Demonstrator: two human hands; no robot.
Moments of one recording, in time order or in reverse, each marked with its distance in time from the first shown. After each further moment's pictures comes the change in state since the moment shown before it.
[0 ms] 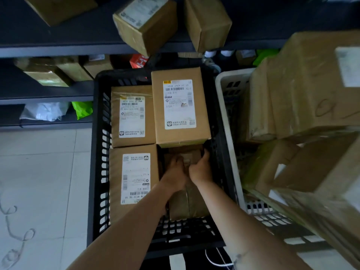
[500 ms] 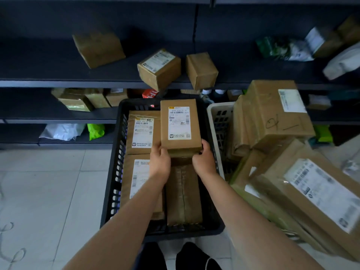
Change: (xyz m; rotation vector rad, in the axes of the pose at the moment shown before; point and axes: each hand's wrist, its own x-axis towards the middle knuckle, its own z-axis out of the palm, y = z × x) left_hand -0.089 0.053 -0.070 -0.736 0.637 -0.065; right_hand -0.068 -0.066 -0.056 0.050 0.044 -0.320
